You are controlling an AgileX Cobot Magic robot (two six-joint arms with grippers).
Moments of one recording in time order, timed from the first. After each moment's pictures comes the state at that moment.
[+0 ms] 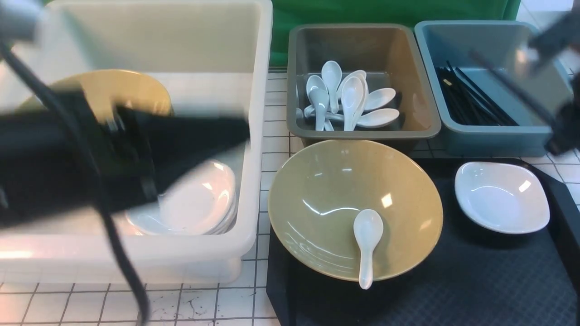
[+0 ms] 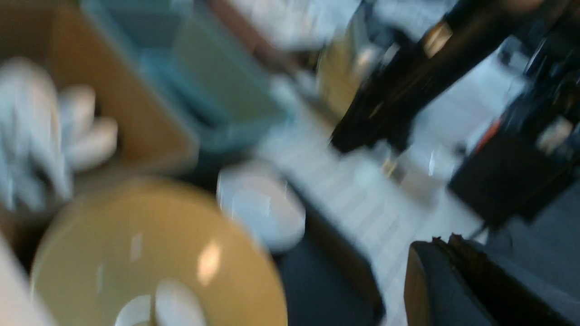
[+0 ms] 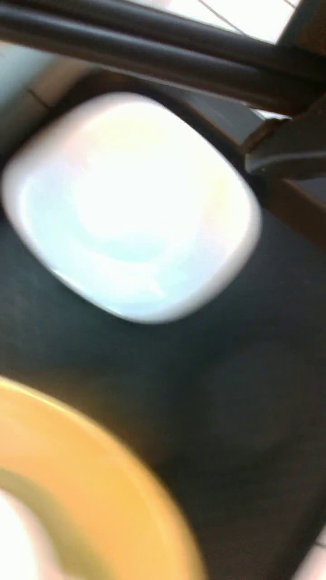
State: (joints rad) right arm 0.07 1.56 -1.43 -0.02 1.05 -0.42; left arm -0.33 0.84 -0.80 -1.37 0.67 1.09
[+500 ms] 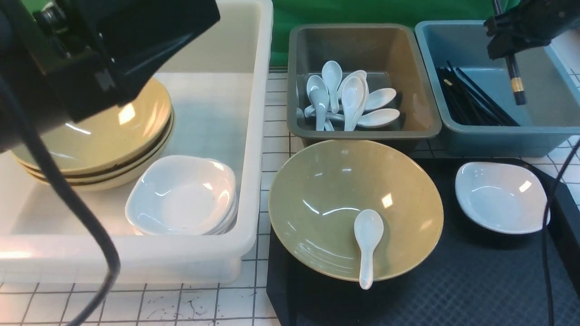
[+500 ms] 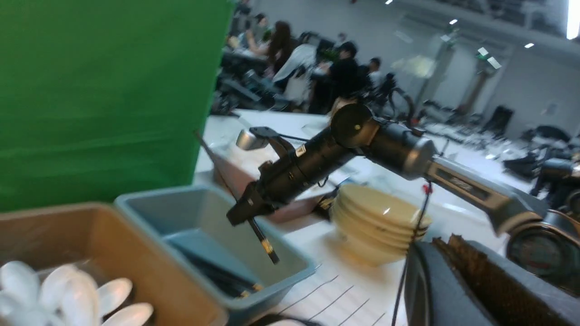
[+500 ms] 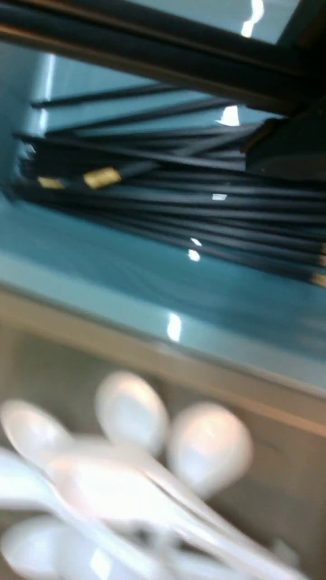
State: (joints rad) right arm -0.09 2.20 -2.15 0.26 0.90 -0.28; left arm -0.33 0.84 -0.84 -1.51 0.54 1.26
